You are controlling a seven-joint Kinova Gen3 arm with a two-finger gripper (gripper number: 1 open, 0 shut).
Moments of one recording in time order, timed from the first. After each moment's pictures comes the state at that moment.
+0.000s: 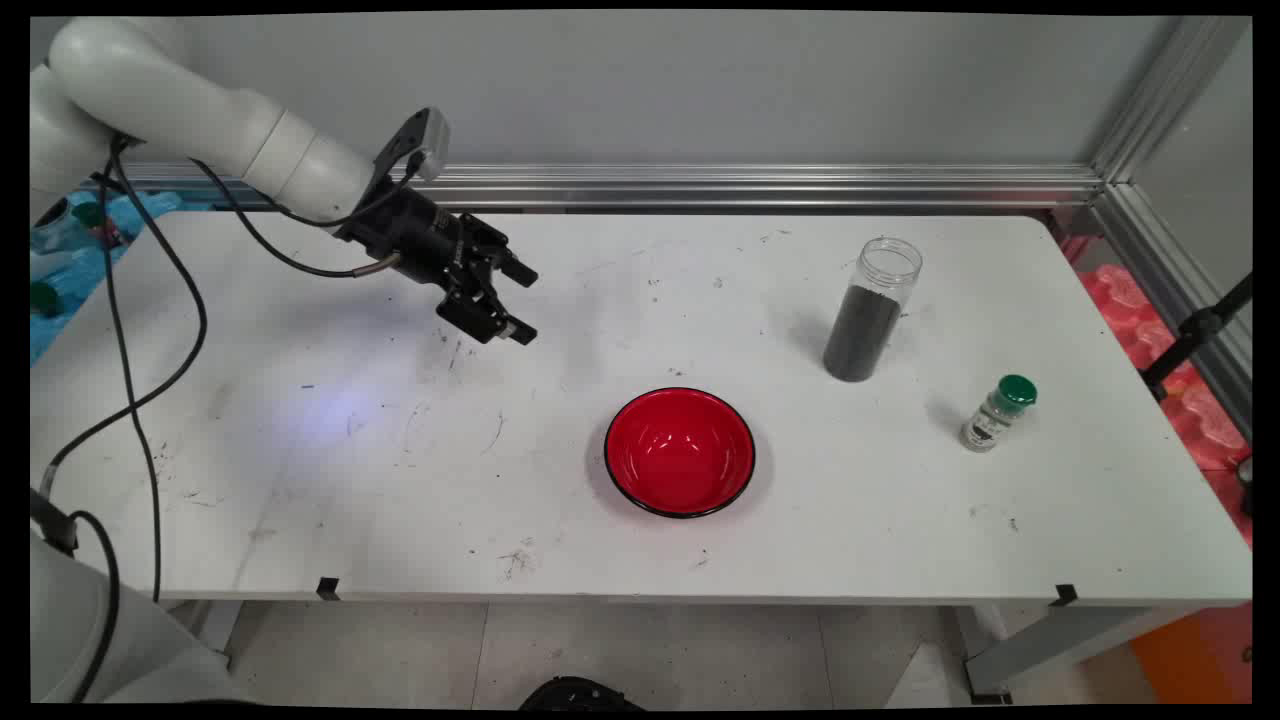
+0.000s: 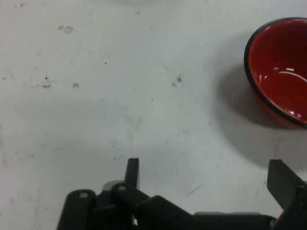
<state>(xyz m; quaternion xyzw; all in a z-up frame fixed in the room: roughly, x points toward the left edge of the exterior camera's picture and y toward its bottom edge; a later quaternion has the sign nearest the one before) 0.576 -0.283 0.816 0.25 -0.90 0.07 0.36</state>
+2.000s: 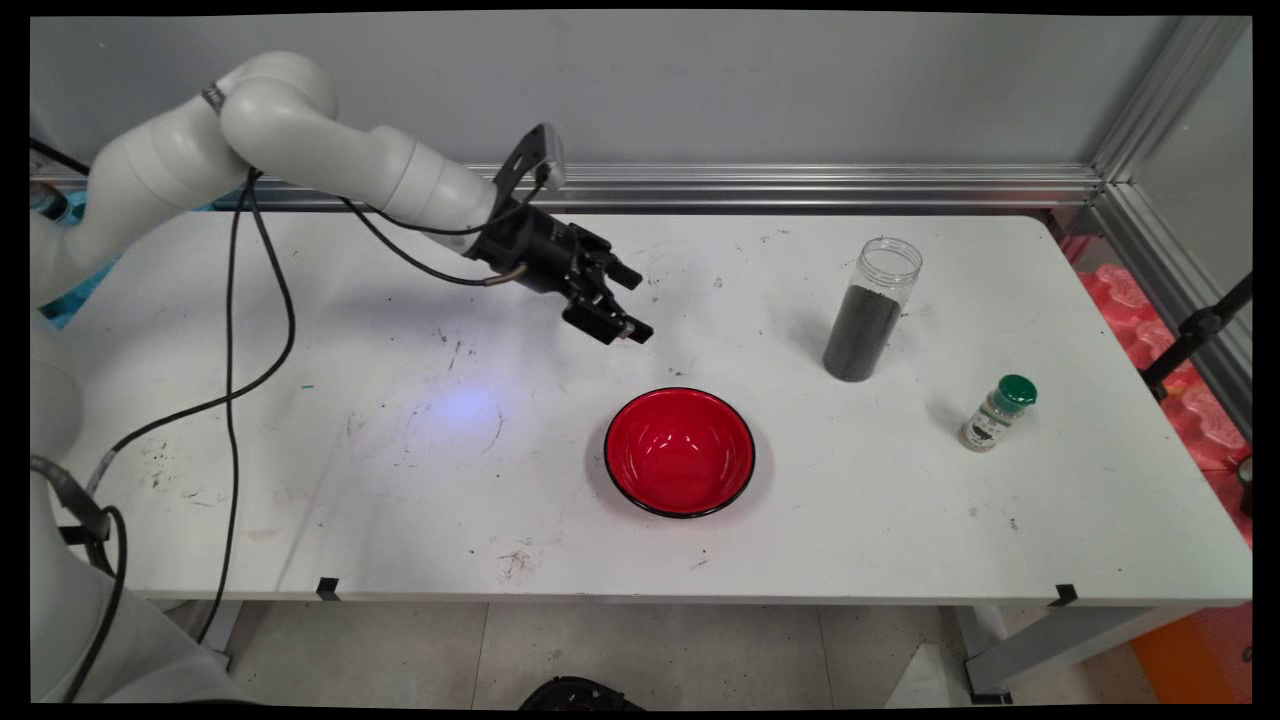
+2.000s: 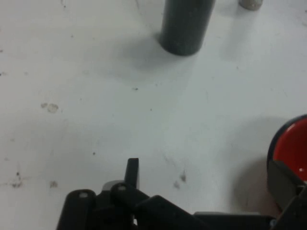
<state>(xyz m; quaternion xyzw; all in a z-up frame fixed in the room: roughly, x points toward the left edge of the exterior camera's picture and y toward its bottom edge) 0.489 -0.333 0.780 0.26 -0.87 0.08 0.41</state>
